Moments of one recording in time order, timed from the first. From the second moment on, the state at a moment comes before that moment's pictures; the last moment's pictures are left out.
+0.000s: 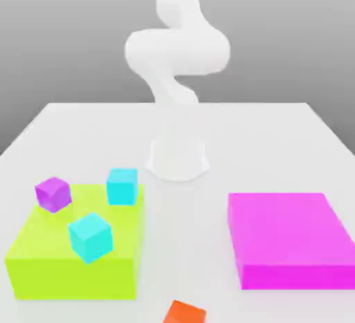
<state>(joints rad) -0.02 -0.71 0.02 -2.30 -0.01 2.33 0.84</state>
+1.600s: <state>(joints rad) -0.13 0.23 0.07 -2.35 -0.10 2.57 1.19</state>
